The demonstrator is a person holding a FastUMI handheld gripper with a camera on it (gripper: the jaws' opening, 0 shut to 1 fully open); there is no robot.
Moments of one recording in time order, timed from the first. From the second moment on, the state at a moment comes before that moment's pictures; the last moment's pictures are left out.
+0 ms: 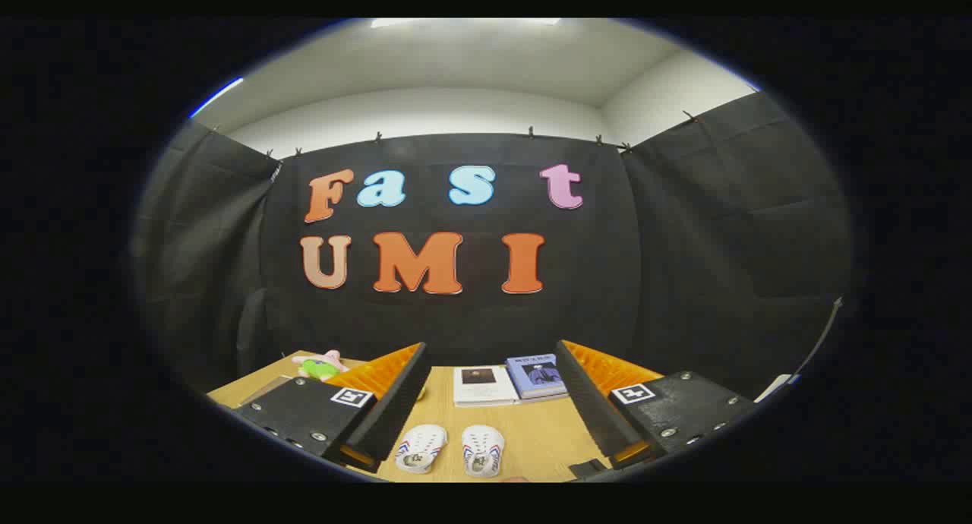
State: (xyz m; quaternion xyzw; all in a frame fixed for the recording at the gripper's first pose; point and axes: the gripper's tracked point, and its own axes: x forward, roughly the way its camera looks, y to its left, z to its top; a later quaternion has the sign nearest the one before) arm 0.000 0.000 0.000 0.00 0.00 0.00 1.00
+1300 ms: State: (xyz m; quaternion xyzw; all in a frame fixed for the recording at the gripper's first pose) arm -0.009 0.006 -0.001 0.01 -0.01 0.01 1.00
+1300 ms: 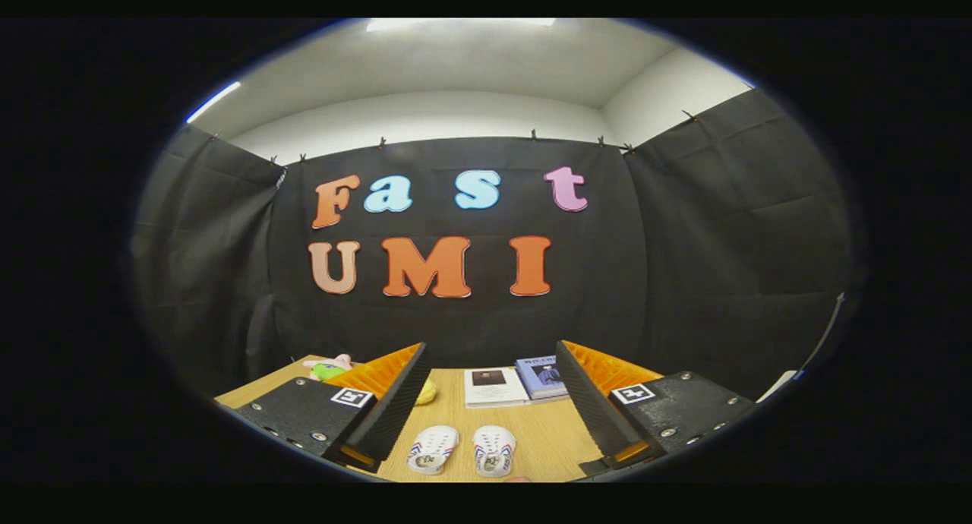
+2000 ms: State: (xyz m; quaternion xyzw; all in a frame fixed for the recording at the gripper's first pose) arm 0.016 0.052 -0.097 0.10 0.08 0.12 0.99
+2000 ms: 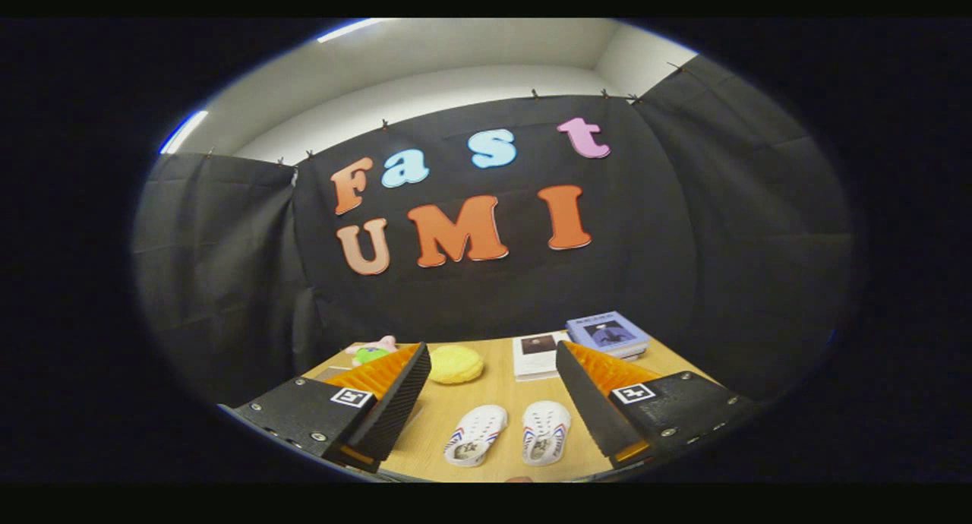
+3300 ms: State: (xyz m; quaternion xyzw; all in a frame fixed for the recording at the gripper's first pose) arm 0.040 0.261 -0.309 0.49 0.29 0.38 0.73
